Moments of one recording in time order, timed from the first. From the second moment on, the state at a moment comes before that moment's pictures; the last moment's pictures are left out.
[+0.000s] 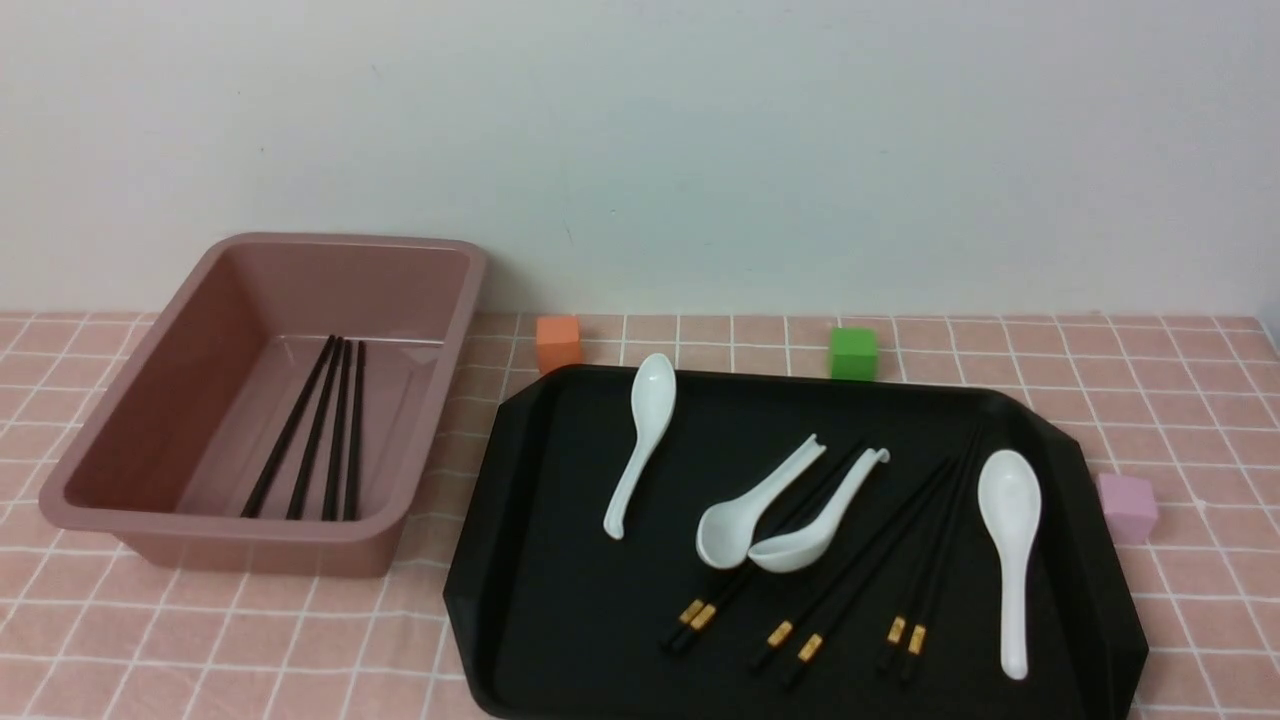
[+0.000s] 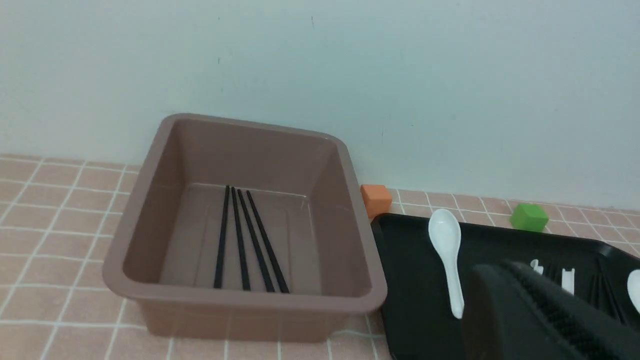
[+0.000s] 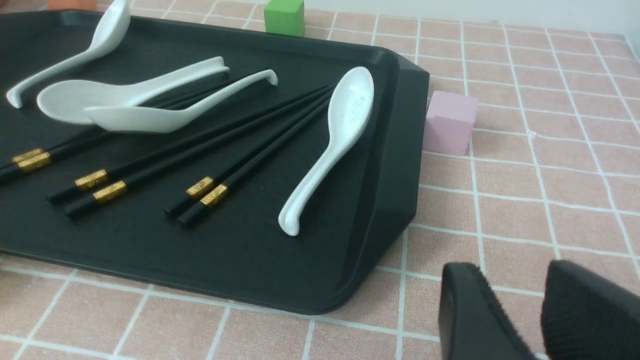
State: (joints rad) right arm 0.05 -0.01 0.02 0.11 0.39 -0.10; left arm -0.12 0.12 -0.39 -0.19 0.45 -0.11
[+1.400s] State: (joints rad) right arm 0.05 -0.01 0.02 0.11 0.39 -0.10; left arm -0.02 -0.01 -0.08 -0.19 0.31 -0.14
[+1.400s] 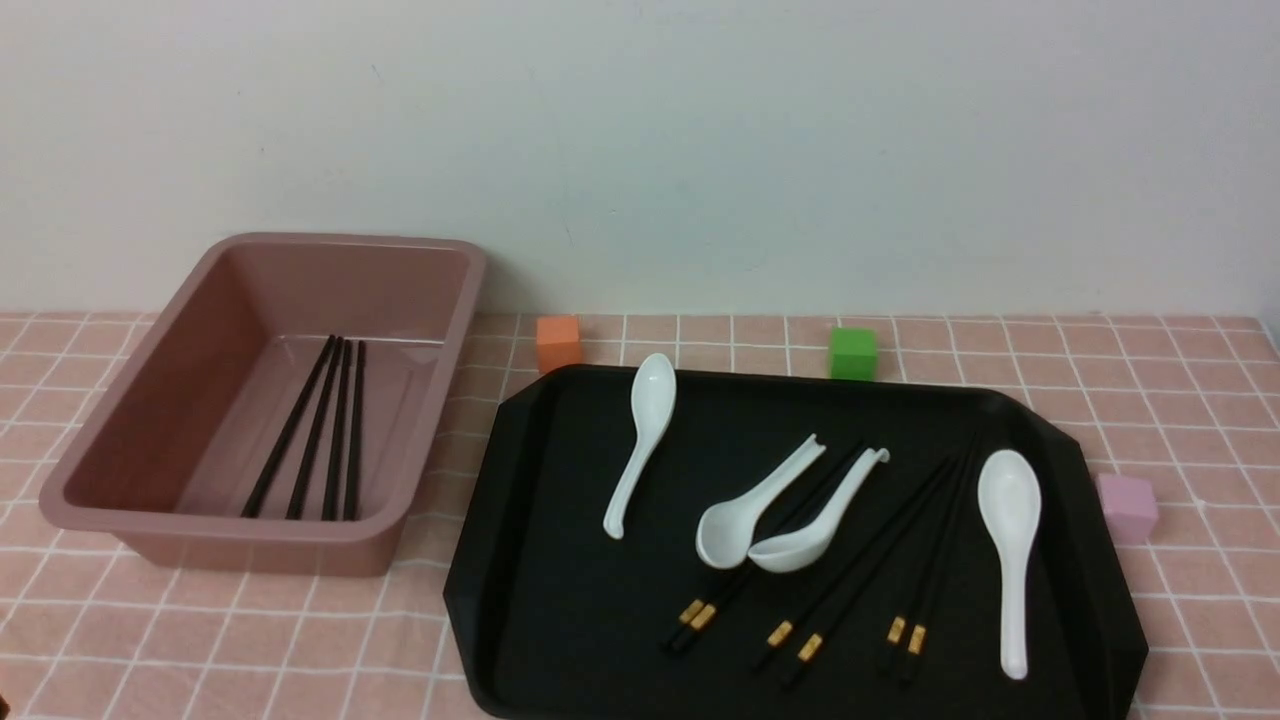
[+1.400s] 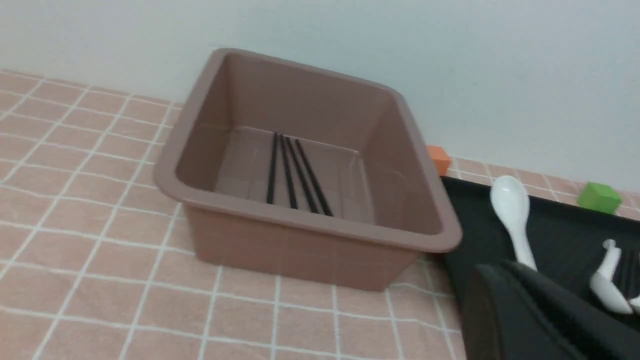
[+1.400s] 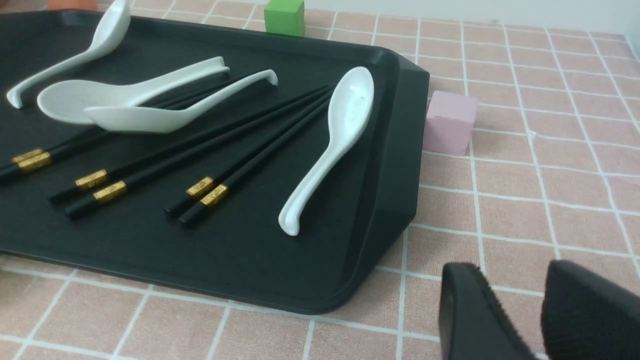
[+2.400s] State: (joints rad) right arm 0.05 -0.01 0.02 0.11 0.39 -0.10; left arm 0.00 -0.01 0.03 -0.10 0.39 -0.24
